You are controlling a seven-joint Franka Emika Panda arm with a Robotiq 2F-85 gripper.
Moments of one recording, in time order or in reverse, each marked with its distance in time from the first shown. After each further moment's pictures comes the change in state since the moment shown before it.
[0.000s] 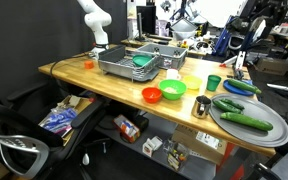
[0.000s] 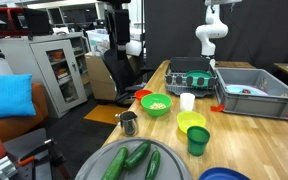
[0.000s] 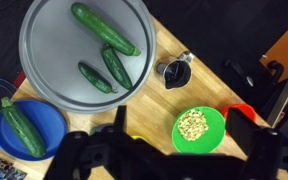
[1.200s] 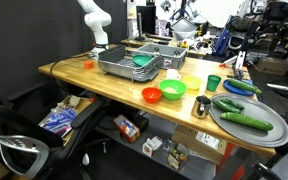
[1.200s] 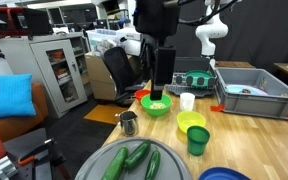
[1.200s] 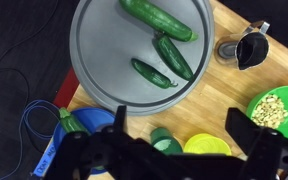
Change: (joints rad) arm -0.107 0.223 -0.111 0.088 -0.077 0.058 -0.009
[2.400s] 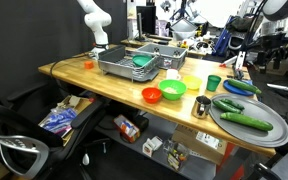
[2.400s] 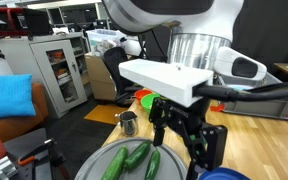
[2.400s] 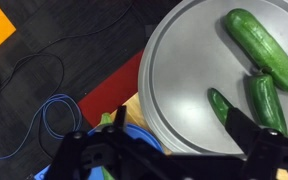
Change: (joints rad) arm -0.054 0.302 -0.063 0.080 -0.231 0.076 -0.315
